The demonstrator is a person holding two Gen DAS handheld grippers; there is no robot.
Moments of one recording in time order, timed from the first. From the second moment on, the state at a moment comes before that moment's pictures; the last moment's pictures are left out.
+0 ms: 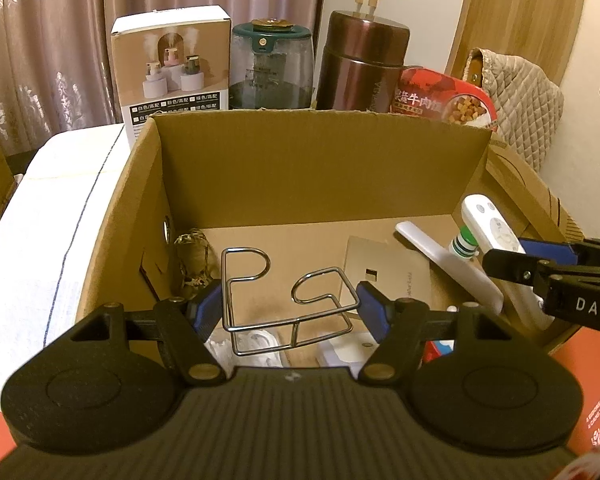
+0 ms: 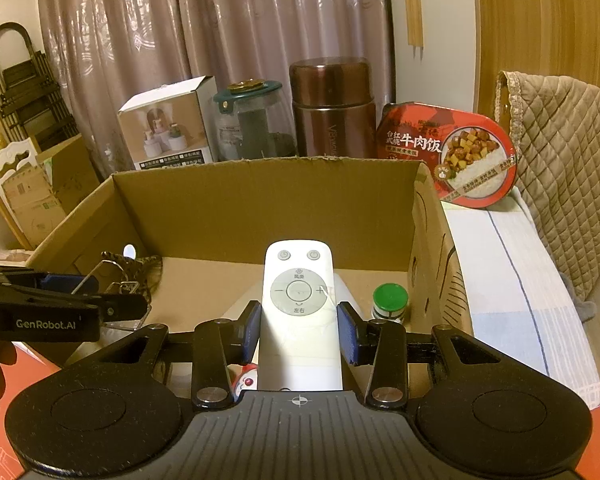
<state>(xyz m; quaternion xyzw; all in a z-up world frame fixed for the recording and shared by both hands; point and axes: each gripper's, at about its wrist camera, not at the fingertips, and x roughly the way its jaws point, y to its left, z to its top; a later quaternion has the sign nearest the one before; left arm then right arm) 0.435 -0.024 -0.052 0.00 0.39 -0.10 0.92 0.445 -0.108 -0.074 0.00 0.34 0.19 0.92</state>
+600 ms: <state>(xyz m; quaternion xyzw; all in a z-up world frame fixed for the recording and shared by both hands) 0.436 -0.021 -0.045 0.00 0.38 -0.10 0.92 0.444 -0.108 -0.073 0.00 0.34 0.19 0.92</state>
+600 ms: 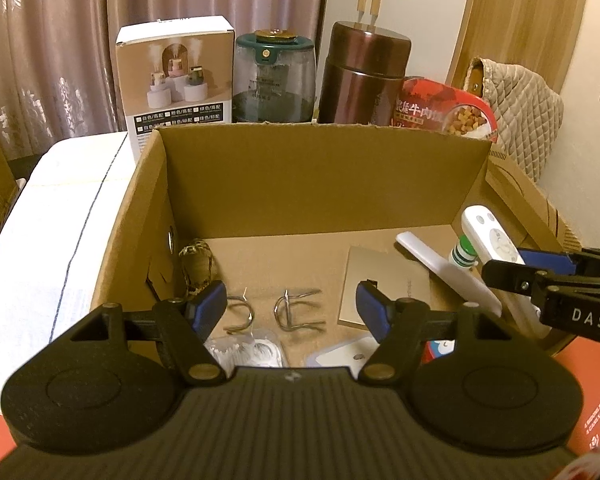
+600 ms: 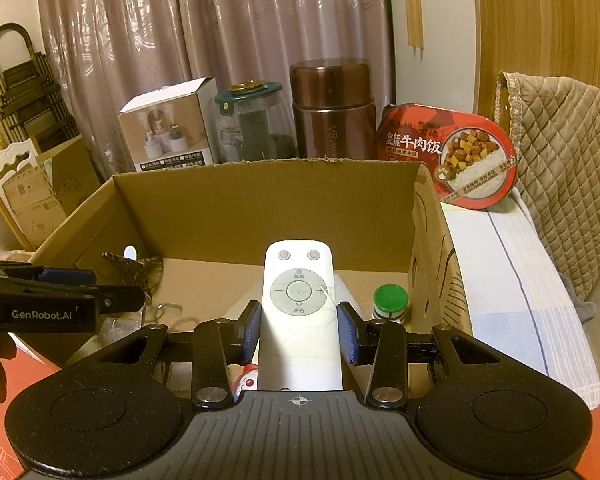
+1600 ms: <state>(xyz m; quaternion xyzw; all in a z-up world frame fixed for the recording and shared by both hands) 0.434 -0.025 -0.038 0.00 0.37 -0.10 0.92 0.445 -0.108 -0.071 0.00 0.34 0.19 0.92</state>
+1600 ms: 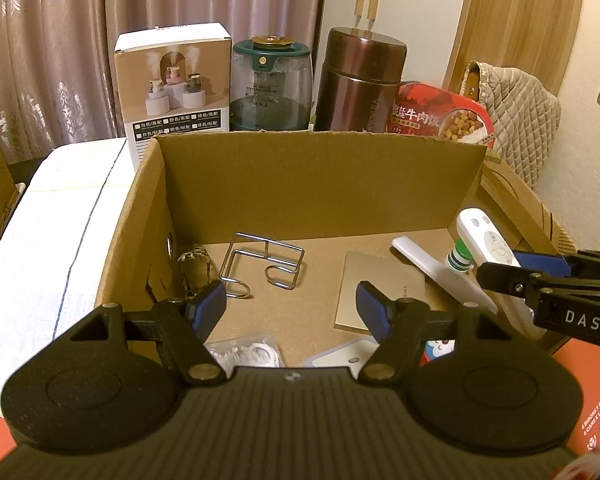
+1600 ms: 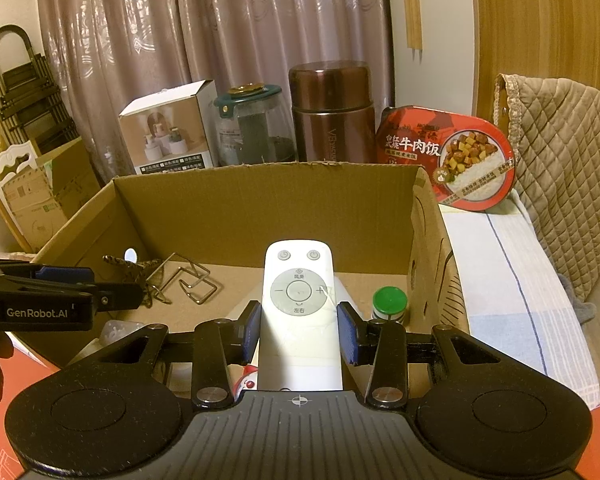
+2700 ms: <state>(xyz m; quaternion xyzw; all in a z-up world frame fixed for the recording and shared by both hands) 0.432 -0.028 -0.034 0.00 0.37 -0.10 0.92 0.446 -0.109 -0.064 0.01 0.32 0.19 0.93</state>
